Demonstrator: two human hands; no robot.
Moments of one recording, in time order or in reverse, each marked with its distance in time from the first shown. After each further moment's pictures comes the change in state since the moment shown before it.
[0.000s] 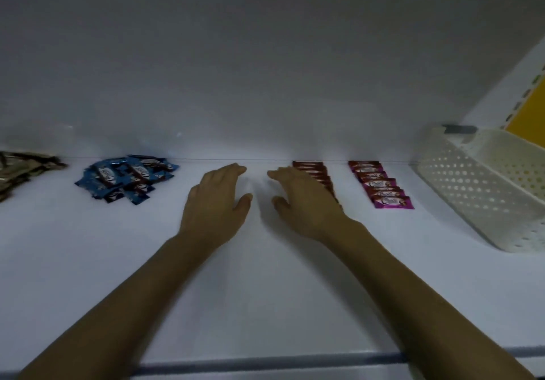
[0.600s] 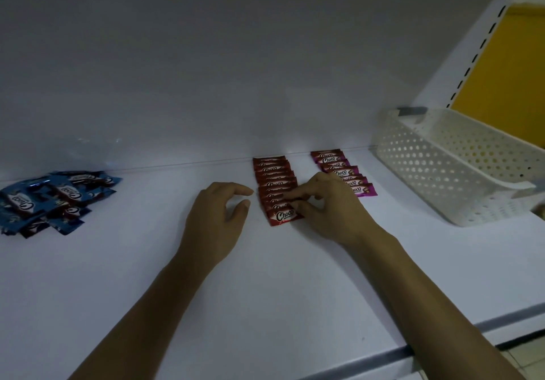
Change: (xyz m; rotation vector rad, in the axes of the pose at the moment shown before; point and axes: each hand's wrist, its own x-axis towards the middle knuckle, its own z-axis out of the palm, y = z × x) left_hand 0.011 0.035 0.041 -0.454 -0.042 0.027; right_hand -0.036 0.079 -0.013 0.134 0.233 0.146
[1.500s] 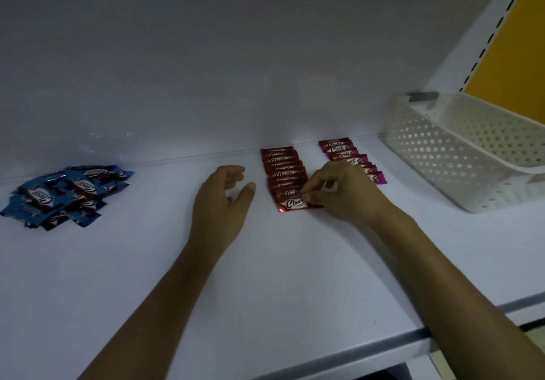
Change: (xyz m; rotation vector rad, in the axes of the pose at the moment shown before) left_hand 0.001 0.004 -0.004 -0.169 0.120 -0.126; right_hand 0.006 0.004 -0.012 0.127 -0.101 0.052
